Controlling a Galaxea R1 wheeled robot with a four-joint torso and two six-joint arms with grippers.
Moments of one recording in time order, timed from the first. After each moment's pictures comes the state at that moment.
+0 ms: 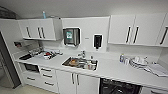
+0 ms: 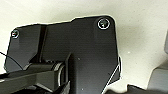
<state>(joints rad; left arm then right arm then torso) 1.54 3.02 -2.76 0.09 -0.11 -0.10 -1.55 2.99 -2.78 -0.14 0.05 0.10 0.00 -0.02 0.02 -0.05</state>
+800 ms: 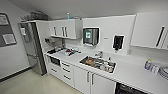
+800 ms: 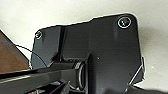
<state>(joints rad) 1.56 2.96 -2.69 0.11 -0.18 -0.10 -1.55 2.86 -2.49 -0.14 0.05 0.10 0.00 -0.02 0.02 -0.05</state>
